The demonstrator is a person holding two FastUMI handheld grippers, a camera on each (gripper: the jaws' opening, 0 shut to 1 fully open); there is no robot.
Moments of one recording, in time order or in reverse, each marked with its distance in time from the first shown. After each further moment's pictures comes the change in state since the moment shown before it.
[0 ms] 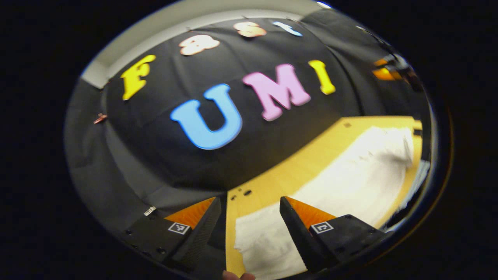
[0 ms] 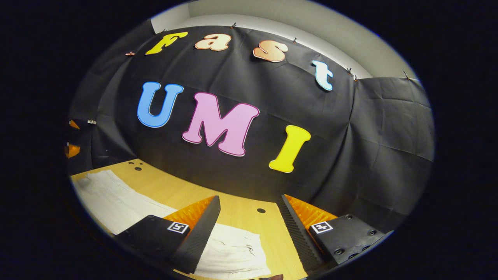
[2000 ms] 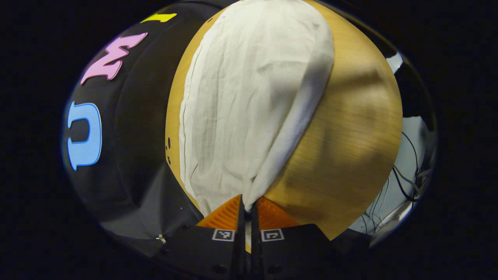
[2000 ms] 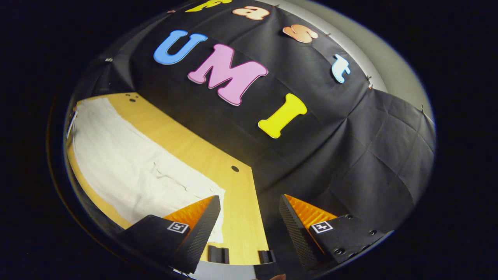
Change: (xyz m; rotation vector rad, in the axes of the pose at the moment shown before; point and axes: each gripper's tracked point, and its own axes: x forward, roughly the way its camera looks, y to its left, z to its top) left arm 0.057 -0.083 -0.228 0.827 0.552 -0.324; right arm -0.042 -0.048 -0.125 -0.391 0.264 -0.046
